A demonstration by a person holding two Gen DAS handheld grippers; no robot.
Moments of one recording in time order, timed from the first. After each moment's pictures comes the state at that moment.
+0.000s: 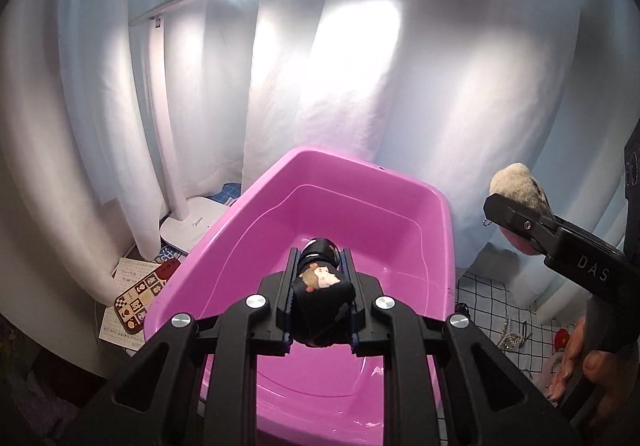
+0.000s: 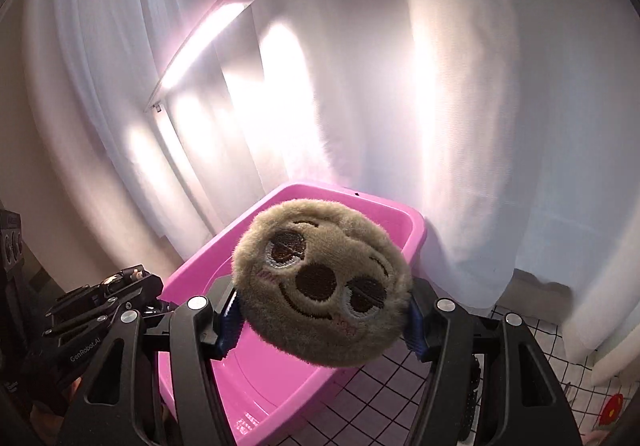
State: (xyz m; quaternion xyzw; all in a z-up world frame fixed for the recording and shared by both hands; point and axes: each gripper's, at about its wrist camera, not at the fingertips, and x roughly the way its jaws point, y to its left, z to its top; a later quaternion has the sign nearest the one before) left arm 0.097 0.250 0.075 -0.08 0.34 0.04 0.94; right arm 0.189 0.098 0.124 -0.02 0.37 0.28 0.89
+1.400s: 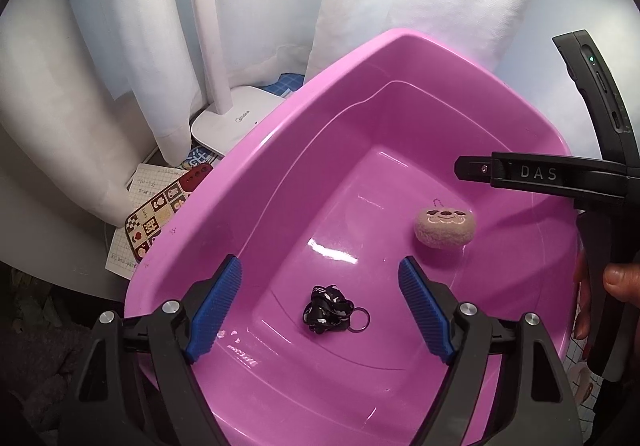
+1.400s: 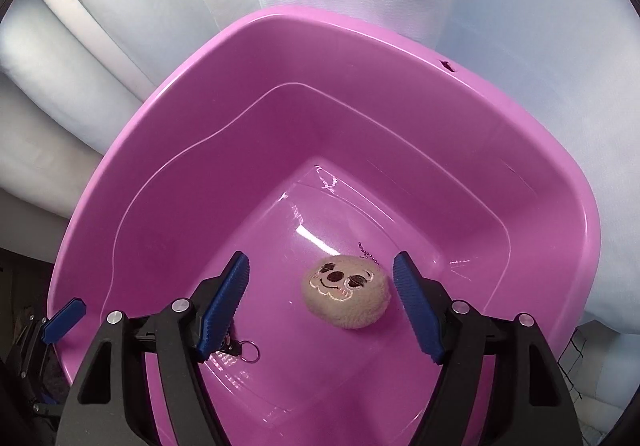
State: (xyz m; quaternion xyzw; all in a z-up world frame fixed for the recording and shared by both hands) left arm 0.148 0.297 -0.008 -0.13 0.51 0.13 0.84; right arm 0.316 0.221 -0.010 -0.13 0.61 0.25 0.74
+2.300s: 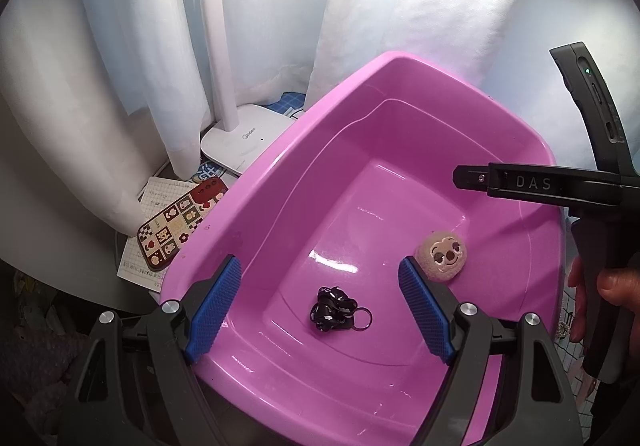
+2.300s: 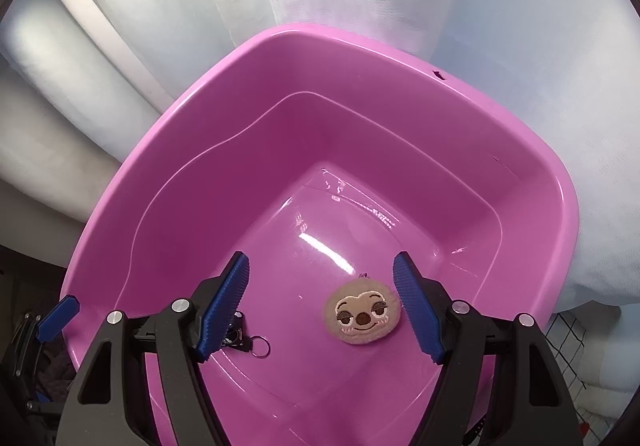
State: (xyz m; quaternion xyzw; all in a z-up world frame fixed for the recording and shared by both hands) left arm 0.128 0.298 0.011 -0.12 0.48 0.13 0.86; right arm 0.298 0.204 0.016 -0.12 0.59 0.25 0.76
